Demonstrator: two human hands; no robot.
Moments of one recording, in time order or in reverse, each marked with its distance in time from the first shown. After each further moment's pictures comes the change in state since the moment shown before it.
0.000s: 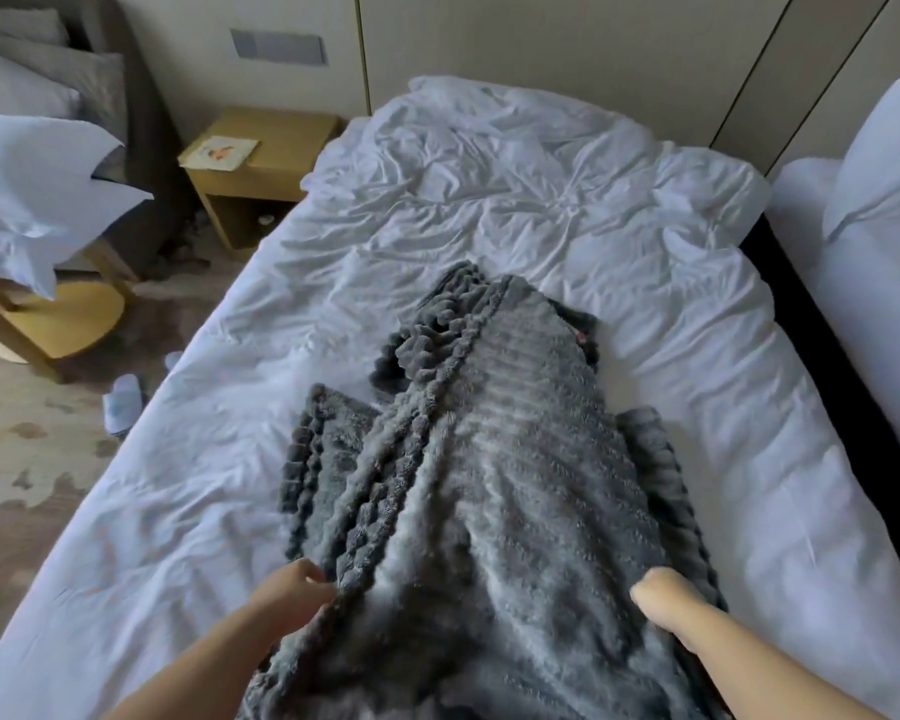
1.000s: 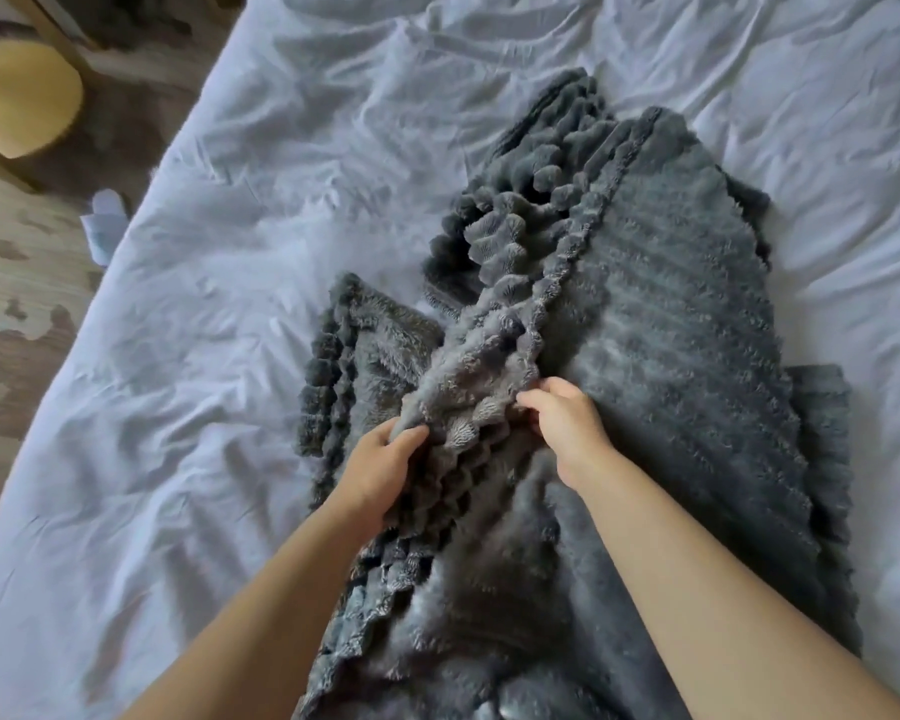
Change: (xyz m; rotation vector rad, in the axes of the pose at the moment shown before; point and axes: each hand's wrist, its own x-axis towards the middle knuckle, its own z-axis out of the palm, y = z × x) left_hand 0.108 0.064 -0.020 -0.994 -0.078 -0.030; right_hand 0.053 -0.275 0.063 0.781 -0.195 -0.270
